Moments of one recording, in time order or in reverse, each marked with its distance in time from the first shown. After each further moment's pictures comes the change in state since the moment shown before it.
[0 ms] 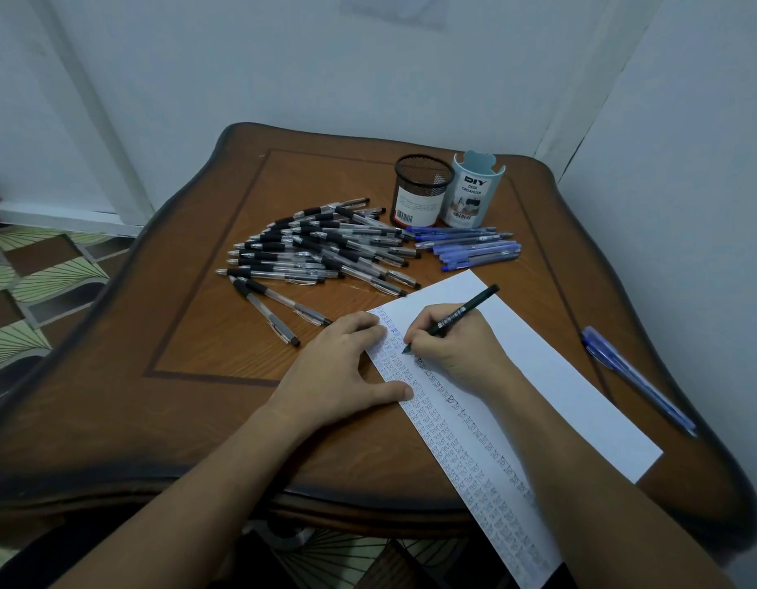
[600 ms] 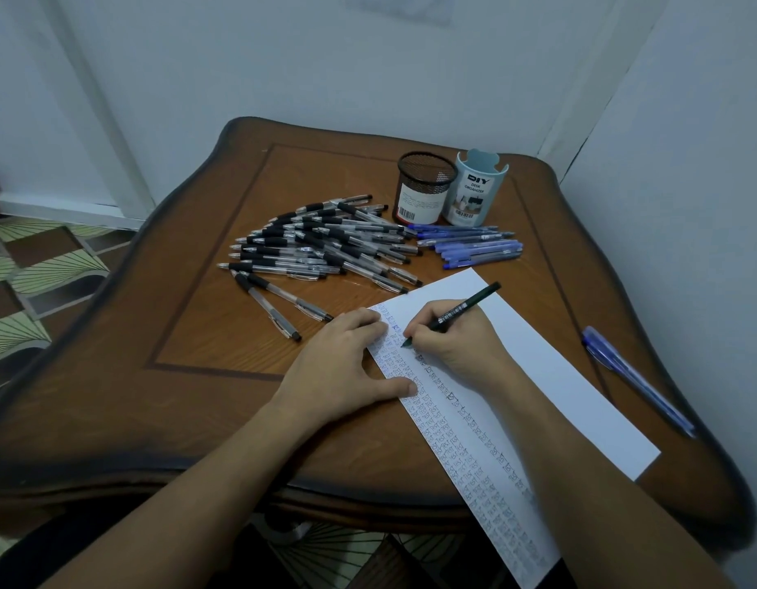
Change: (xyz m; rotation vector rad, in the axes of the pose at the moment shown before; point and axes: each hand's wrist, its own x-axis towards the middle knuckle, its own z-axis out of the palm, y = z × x) left_hand -0.002 0.006 0.001 0.005 0.033 -0.020; right_hand 0.002 0.000 0.000 0.055 0.002 0.023
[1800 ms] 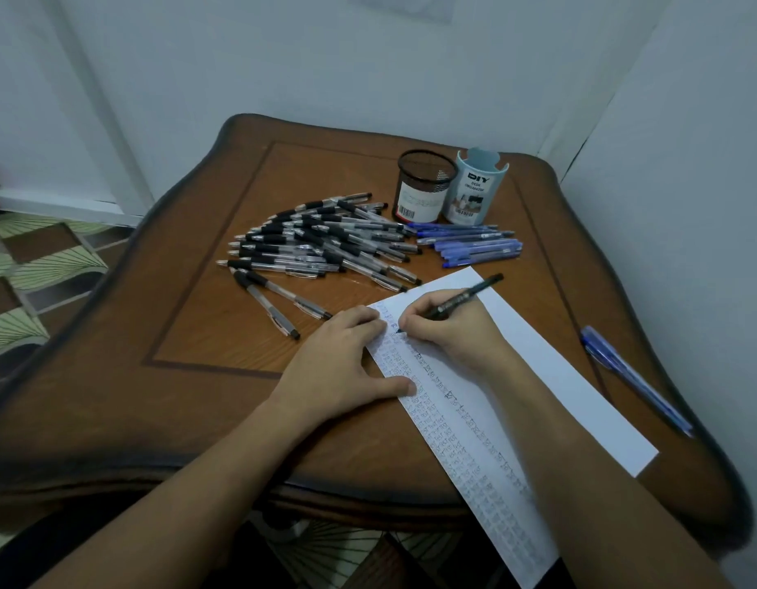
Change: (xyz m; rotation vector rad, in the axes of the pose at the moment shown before) left_hand 0.000 0.001 -0.001 0.015 -0.004 0.004; right_hand 0.007 -0.007 0.000 0.185 -0.044 0.039
